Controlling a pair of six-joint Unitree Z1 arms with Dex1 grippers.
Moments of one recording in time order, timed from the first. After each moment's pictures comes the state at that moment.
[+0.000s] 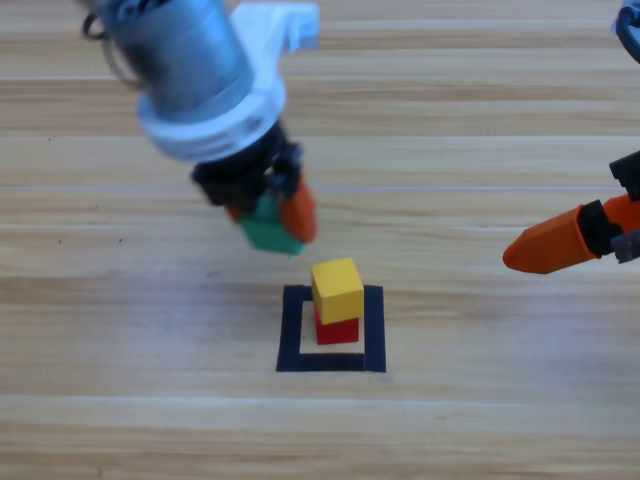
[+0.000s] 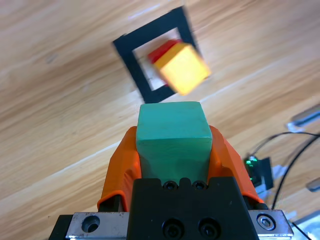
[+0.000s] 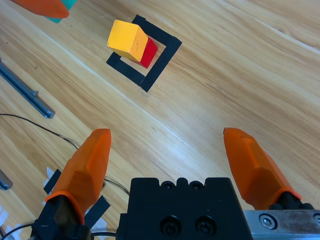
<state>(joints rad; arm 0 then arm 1) -0.79 1.95 -1.75 1.10 -0.08 -0.48 0.78 1.46 -0.97 0.42 0.18 0.27</state>
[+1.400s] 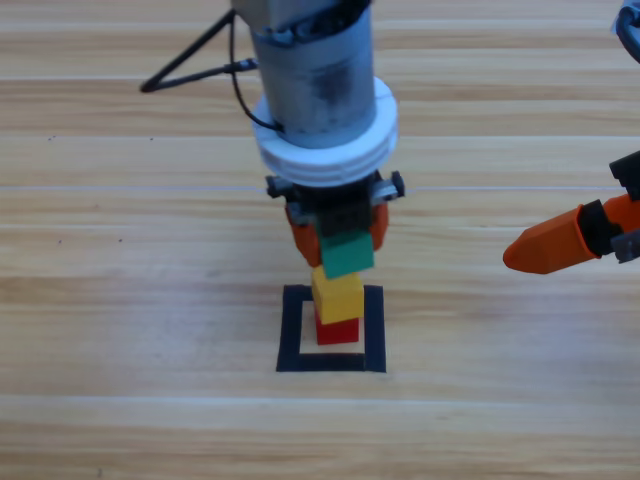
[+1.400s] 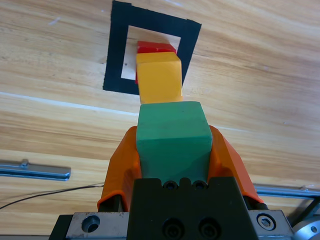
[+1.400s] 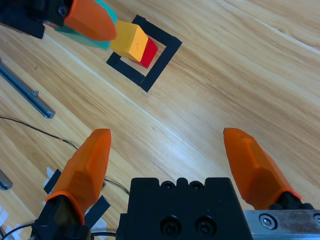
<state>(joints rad) -0.92 2.20 -2.13 1.35 0.04 -1.25 0.78 1.46 -0.97 0.42 0.18 0.27</state>
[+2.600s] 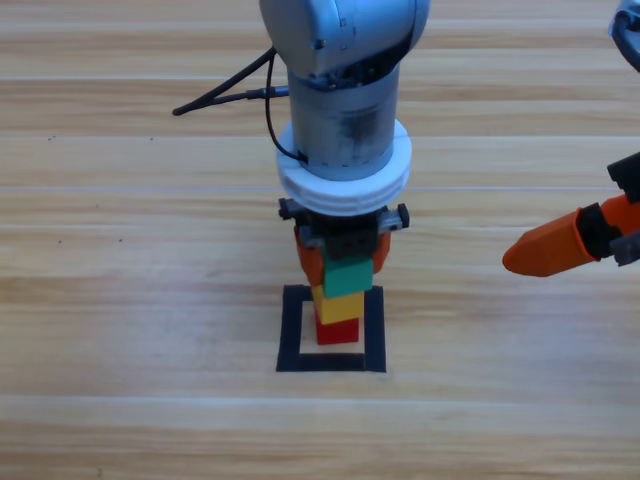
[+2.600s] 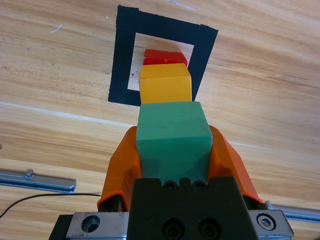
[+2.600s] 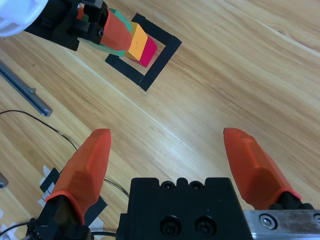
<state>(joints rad) -0.93 2.29 -2.19 1.39 0.07 -1.24 0.78 1.47 -0.97 0.42 0.18 0.25</state>
